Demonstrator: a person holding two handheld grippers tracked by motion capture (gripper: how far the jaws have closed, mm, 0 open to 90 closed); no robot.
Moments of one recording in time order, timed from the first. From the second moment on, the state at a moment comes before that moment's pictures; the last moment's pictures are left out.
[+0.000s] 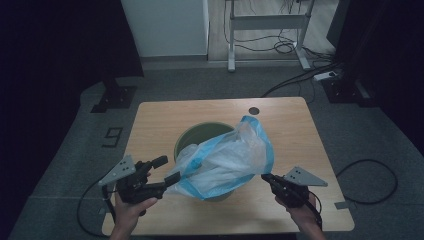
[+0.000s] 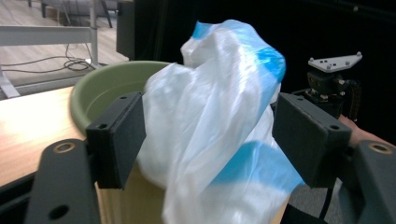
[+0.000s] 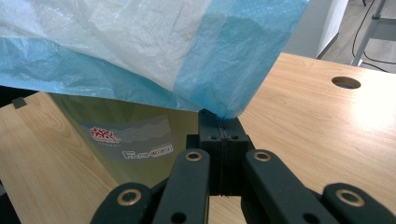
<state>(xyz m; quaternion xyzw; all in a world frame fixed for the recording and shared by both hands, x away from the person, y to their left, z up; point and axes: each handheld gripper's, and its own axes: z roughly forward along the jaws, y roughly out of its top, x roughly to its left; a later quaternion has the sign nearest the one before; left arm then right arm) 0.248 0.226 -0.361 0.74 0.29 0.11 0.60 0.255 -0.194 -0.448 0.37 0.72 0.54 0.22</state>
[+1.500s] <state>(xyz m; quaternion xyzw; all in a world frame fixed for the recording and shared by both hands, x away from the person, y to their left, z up) 0.287 0.228 -0.368 0.69 0.31 0.14 0.64 0.293 -0.186 -0.386 0.36 0.69 0.58 0.23</state>
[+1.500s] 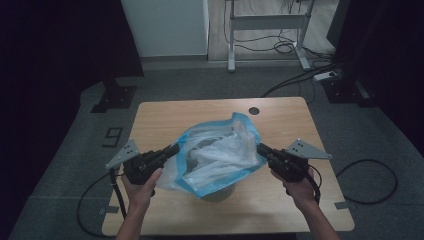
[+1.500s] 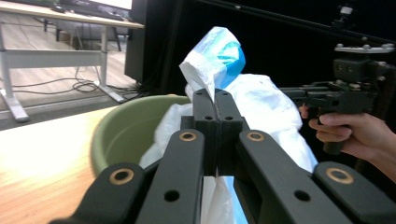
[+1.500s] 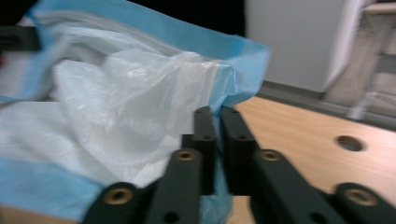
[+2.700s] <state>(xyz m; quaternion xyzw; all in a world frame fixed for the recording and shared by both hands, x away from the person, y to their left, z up) 0.334 0.276 -0.417 0.65 0.42 0.13 0.62 0.351 -0.201 -0.431 0.44 0.71 0.51 0.22</state>
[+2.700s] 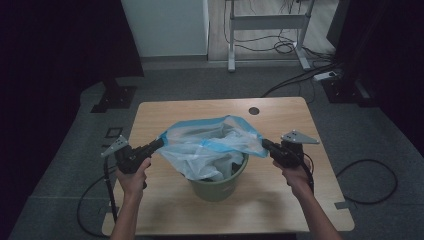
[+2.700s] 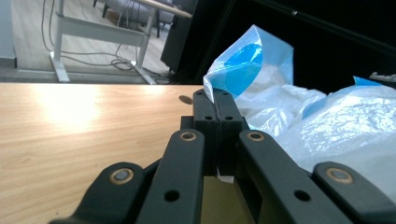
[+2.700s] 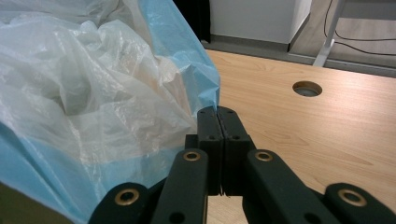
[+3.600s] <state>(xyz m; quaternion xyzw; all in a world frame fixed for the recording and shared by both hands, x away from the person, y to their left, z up) 0.329 0.270 -0.406 0.66 0.40 0.13 0.62 0.282 -0.144 -0.373 0.26 0.74 0.60 0.17</state>
